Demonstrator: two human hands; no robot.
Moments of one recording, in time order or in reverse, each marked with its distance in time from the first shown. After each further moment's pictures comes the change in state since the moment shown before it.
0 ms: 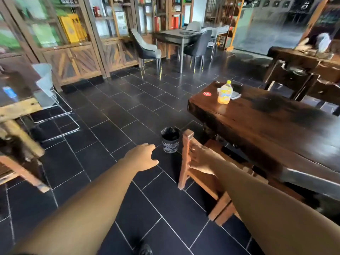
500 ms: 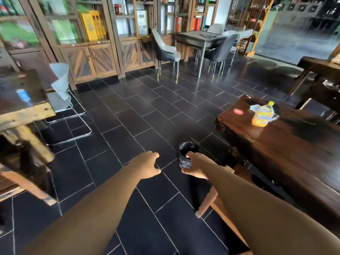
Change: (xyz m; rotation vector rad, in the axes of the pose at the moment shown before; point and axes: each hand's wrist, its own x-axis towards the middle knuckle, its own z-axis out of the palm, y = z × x) left_hand 0.161 -0.175 -0.059 -0.047 -0.042 -0.050; right_hand 0.222 -0.166 -0.042 -0.034 -0.116 -0.011
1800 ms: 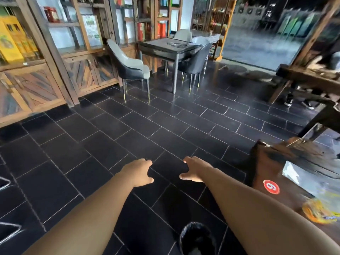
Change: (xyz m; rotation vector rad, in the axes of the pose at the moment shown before) left_hand 0.738 -0.125 -0.241 0.097 -0.081 0.170; right_hand 0.666 0.065 -0.326 -0.009 0.057 0.220
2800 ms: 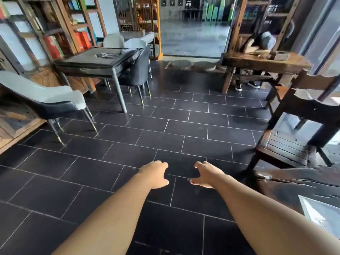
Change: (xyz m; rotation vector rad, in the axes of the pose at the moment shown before) left_hand 0.506 0.151 -0.163 0.232 -0.127 0.430; right_hand 0.336 0.225 -0.196 0.216 0.116 0.399
